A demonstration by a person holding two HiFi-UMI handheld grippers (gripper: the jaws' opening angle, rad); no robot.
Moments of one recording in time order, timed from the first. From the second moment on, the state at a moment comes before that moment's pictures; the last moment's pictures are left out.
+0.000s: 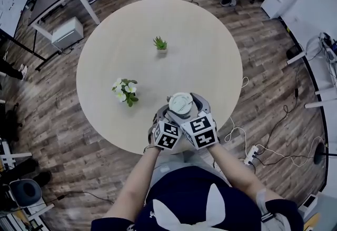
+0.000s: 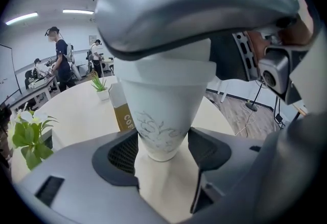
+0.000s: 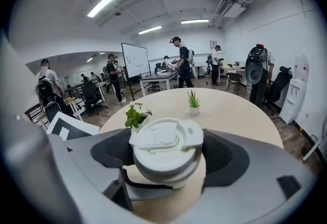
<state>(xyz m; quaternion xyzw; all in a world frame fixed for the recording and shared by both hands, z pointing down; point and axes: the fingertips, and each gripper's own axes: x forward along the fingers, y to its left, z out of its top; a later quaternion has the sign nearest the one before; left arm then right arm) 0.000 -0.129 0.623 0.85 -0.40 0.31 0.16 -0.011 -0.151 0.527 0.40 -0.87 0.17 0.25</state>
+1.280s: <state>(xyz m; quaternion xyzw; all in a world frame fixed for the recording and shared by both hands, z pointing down) 0.002 -0.130 0.622 0.85 -0.38 0.31 0.16 -0.014 -0.132 0.533 -0.04 -0.89 0.04 0.45</state>
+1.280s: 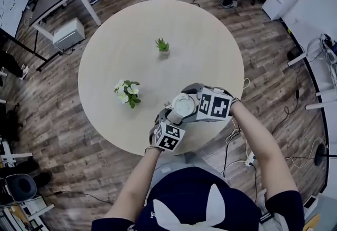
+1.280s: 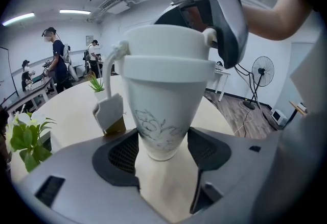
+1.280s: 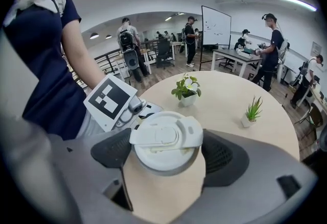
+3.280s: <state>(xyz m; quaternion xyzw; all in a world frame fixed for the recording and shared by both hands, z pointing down) 0.000 -0.131 0.624 0.85 -0.38 0.31 0.16 -0.023 -0.146 0.552 0.18 -0.91 0.10 0.36</state>
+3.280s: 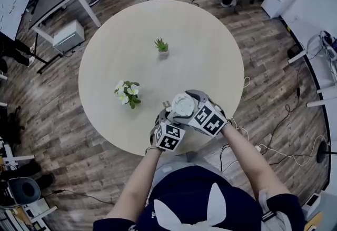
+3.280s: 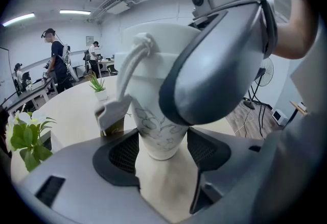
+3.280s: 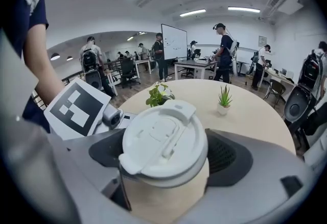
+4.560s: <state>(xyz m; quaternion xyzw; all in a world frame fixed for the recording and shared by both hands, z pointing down) 0.000 -0.129 0.624 0.86 -0.38 0.31 0.16 -0.024 -0.154 0.522 0.24 -0.93 0.10 0.27</state>
